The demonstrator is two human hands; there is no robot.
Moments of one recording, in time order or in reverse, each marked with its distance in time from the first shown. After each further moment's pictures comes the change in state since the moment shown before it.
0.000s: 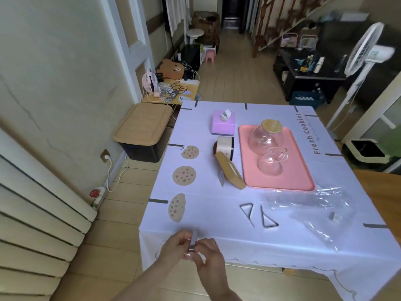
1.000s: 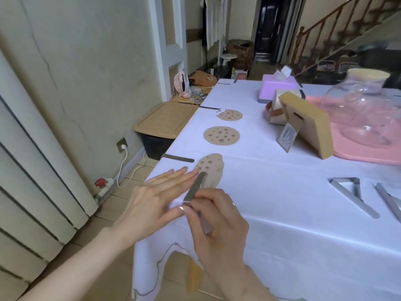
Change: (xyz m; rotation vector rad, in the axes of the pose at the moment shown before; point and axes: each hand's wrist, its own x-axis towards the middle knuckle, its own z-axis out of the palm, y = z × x) left_hand 0.099 -0.103 -0.092 1.013 0.465 1.139; right_hand 0.055 0.074 0.130 -0.063 0.465 -0.645
